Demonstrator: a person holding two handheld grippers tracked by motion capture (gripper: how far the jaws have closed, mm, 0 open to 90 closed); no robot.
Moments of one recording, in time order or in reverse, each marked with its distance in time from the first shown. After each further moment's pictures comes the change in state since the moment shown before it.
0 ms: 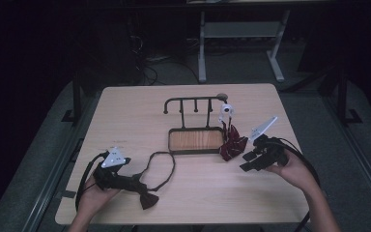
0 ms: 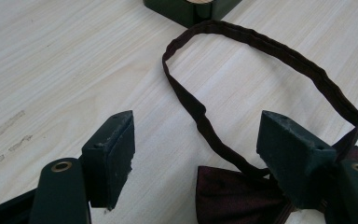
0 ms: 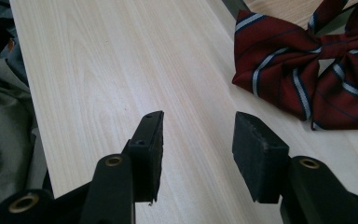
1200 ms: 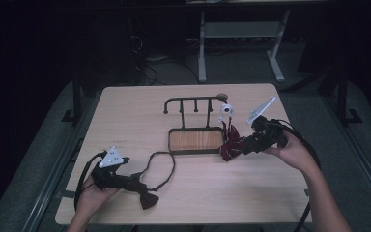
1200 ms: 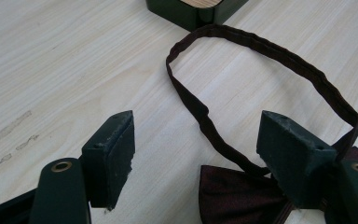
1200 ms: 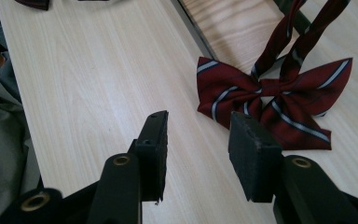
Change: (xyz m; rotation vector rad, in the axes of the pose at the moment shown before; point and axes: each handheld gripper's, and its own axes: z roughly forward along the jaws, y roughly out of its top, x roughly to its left) left arm 0.002 -0.001 -0.003 -0.018 0.001 -0.008; right arm -0.016 0.039 -0.028 0.022 -0.041 -0.005
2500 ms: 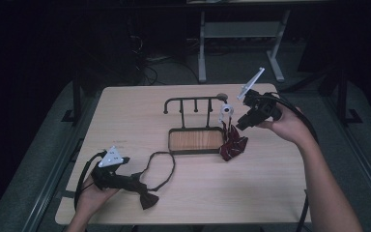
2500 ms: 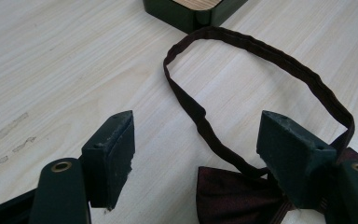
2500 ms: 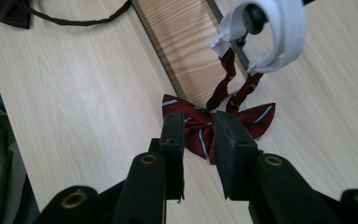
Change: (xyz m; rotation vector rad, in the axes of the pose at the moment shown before) left arm 0.001 0.001 -0.001 -0.004 -0.011 0.004; right arm -0.011 0.067 -0.036 0.083 -0.078 -0.049
